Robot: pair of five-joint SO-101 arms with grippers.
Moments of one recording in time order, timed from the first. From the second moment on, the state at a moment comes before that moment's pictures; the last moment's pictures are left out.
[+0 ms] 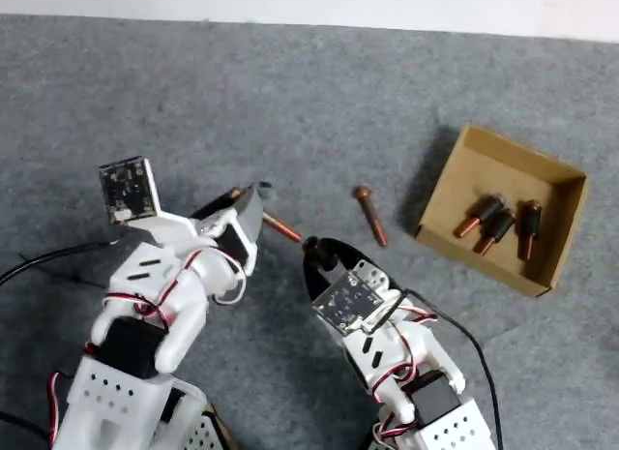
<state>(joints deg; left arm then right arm) 14.4 -73.5 61.1 44.3 37.9 -35.0 -104.2 95.5 32.2 27.6</state>
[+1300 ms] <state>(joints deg) 20.9 -75.1 68.8 41.5 38.4 -36.7 -104.1 95.5 32.4 27.8</state>
